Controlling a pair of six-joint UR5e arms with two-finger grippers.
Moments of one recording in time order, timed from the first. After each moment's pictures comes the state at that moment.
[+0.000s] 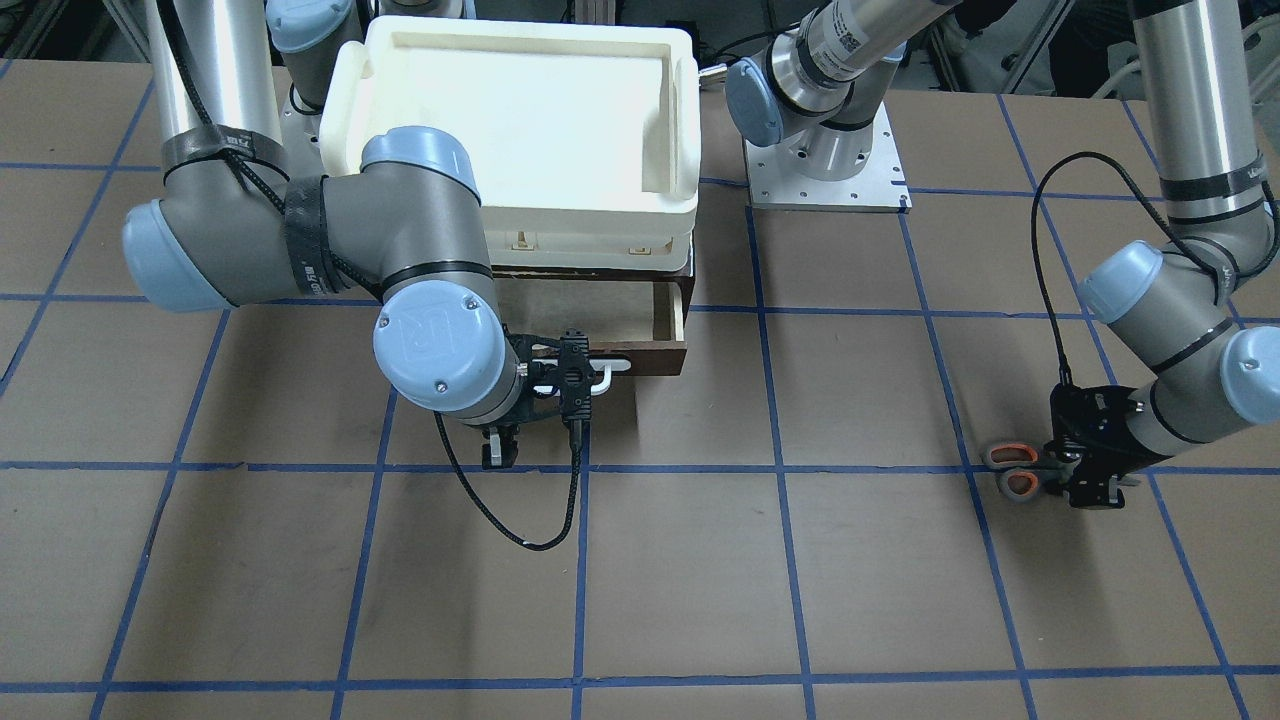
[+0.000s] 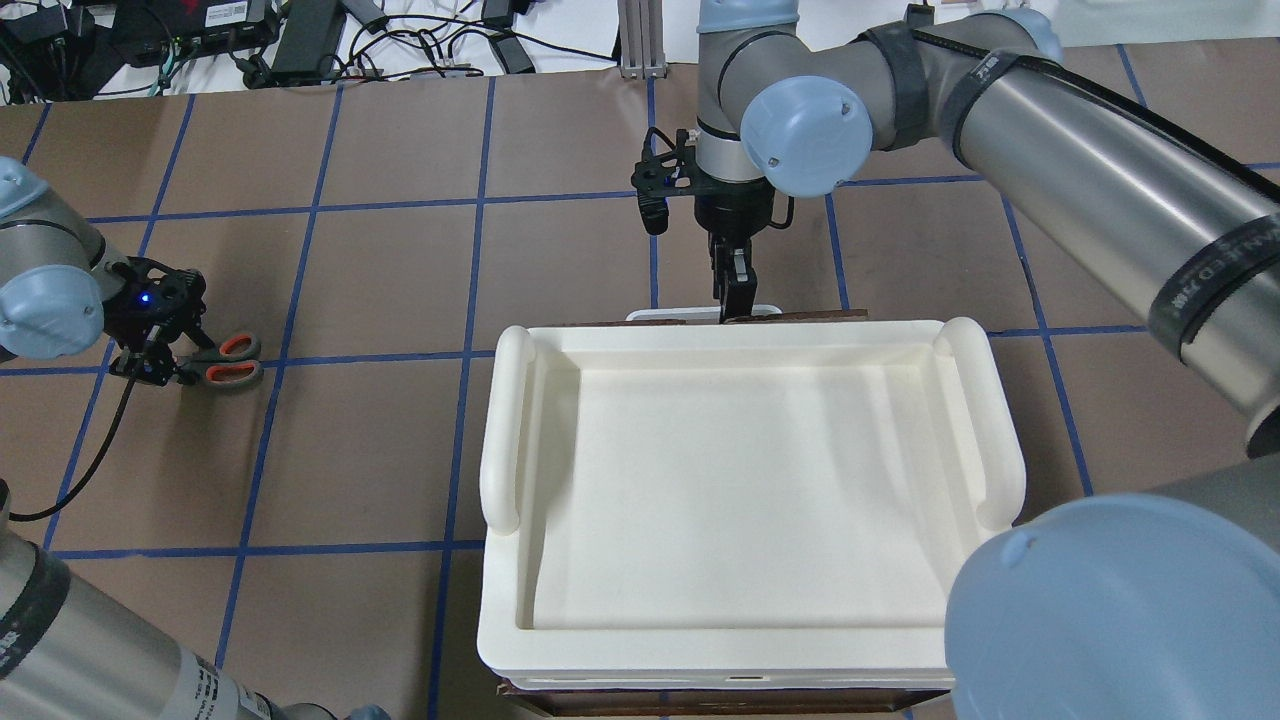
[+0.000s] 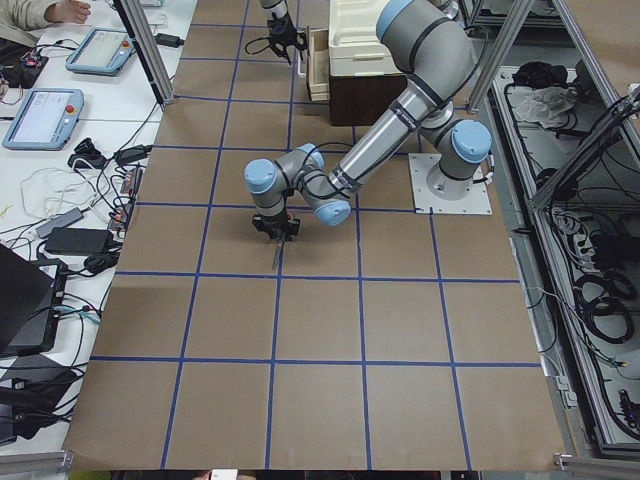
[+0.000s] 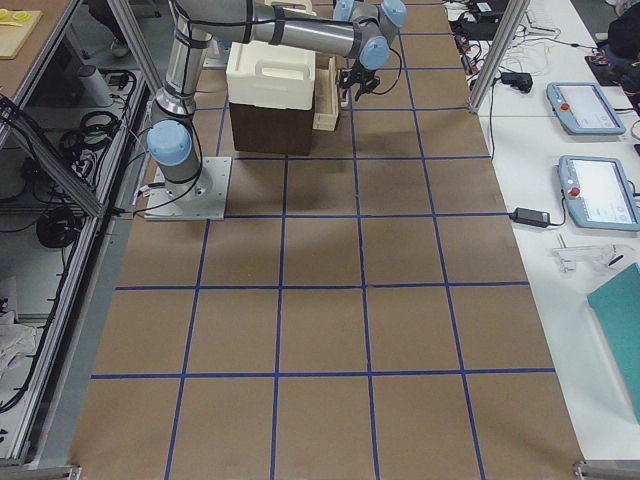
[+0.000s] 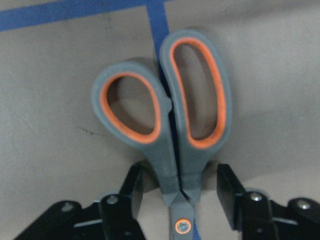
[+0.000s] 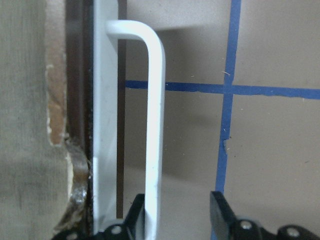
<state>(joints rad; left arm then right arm) -0.99 -2.08 -1.77 -0.93 1.62 2.31 1.80 -1.07 1.40 -1.61 -1.48 -1.42</state>
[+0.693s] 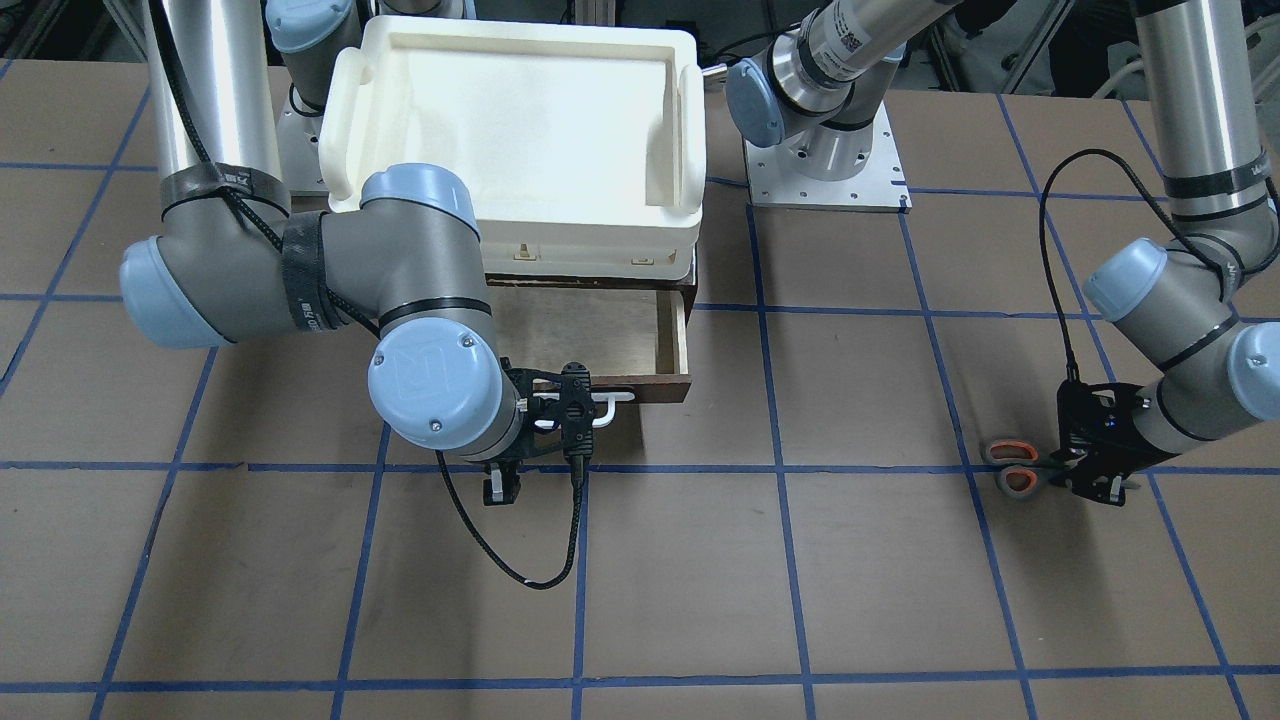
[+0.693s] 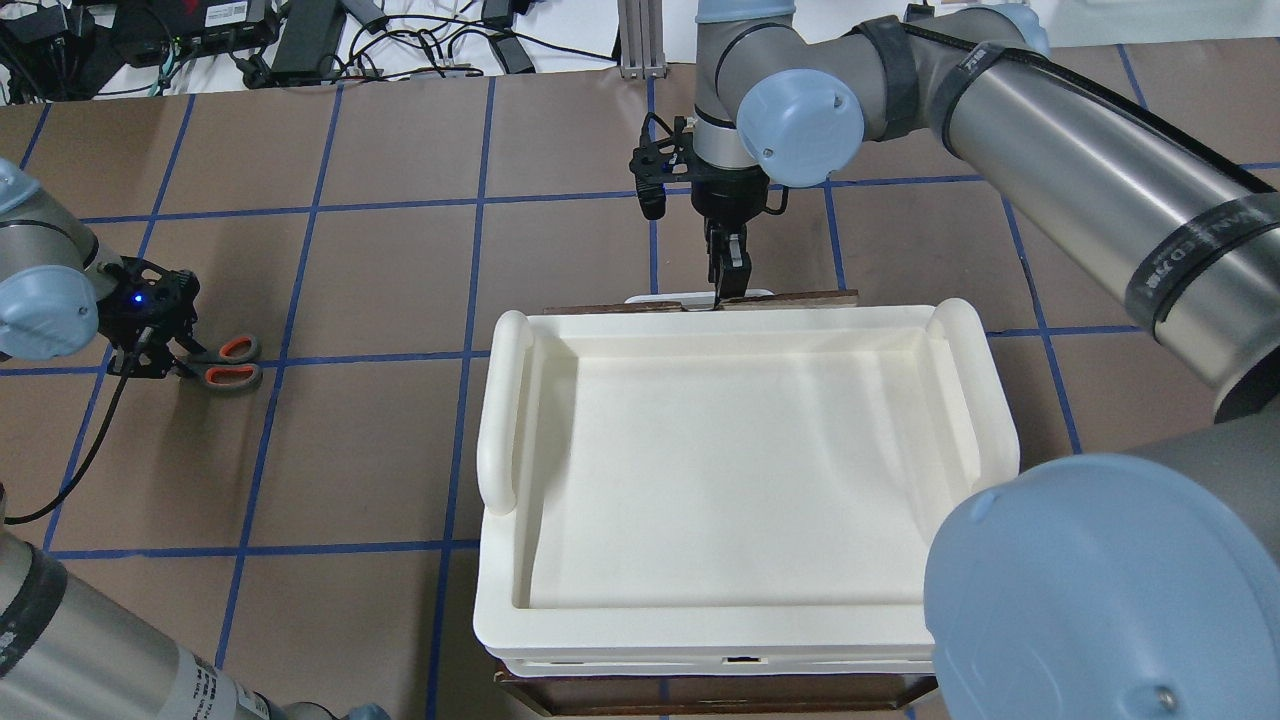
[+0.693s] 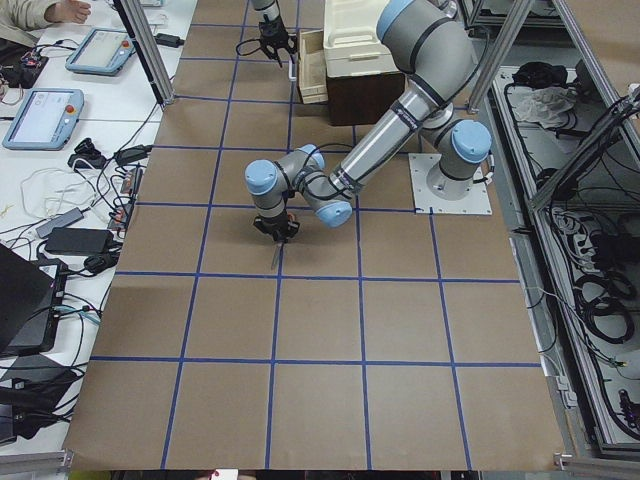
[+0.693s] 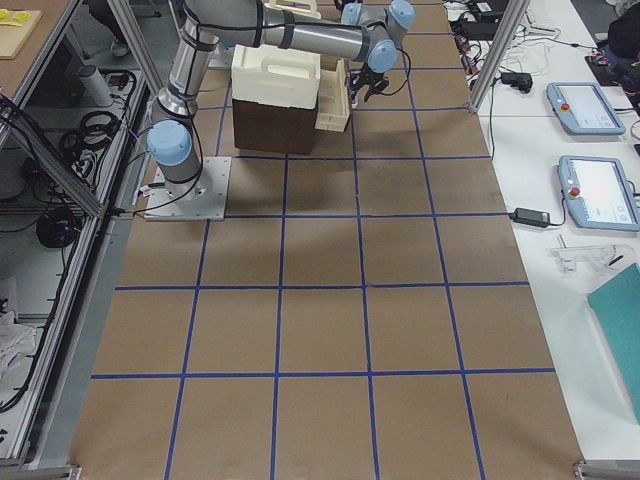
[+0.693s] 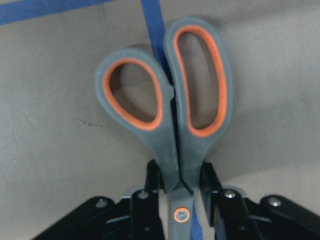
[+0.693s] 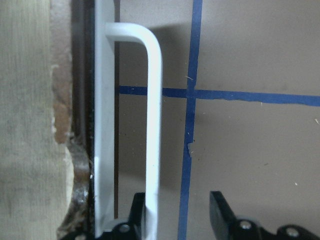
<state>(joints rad) -0.99 -2.08 -1.77 -0.93 1.62 2.34 1.80 -1.02 1.34 -1.64 -1.47 -1.42</state>
